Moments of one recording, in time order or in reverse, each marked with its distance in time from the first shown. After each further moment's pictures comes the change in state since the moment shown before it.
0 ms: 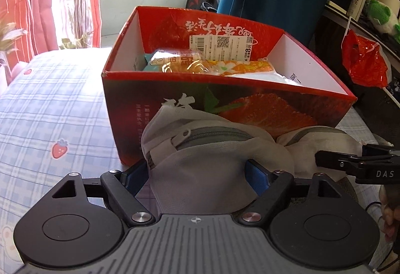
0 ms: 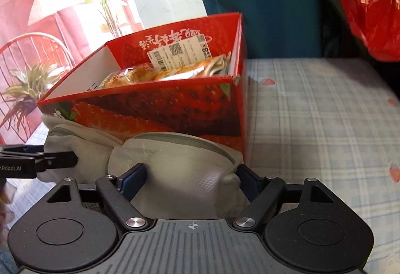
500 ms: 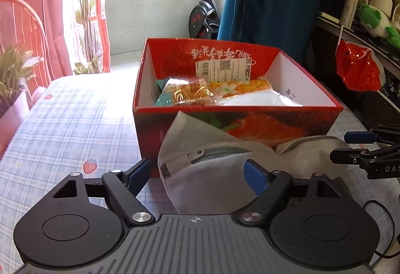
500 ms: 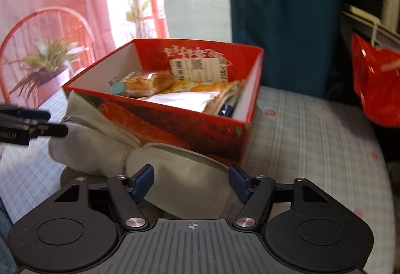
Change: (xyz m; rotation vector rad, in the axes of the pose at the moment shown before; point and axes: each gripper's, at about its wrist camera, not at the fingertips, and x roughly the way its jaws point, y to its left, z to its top) left arm -0.053 -0.003 0.005 0.059 -0.063 0.064; right arm -0.045 0.027 0.022 -0.212 0.003 -0.046
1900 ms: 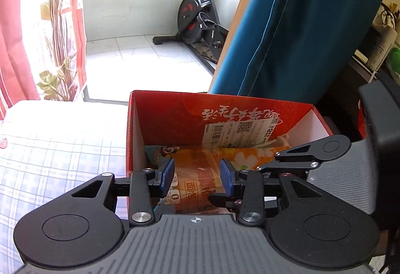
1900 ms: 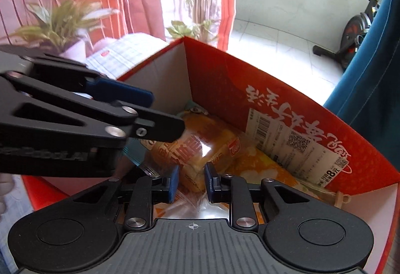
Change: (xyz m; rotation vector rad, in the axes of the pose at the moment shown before) left arm 0.113 0.050 0.150 -0.068 0.077 -0.132; right arm 0.195 0.083 0.170 -0.290 0.267 0.159
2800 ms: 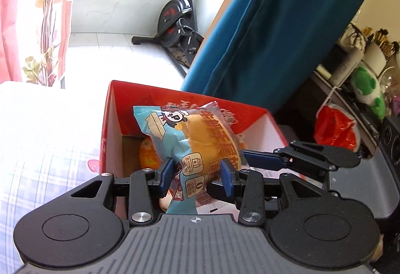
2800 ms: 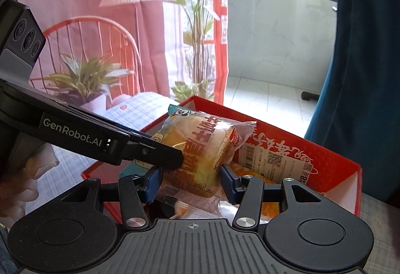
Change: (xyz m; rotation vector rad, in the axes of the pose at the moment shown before) left arm -0.031 -0.005 -0.021 -0.083 -0.029 -0.163; right arm -0.088 0.006 -0.046 0.023 -0.307 0.010
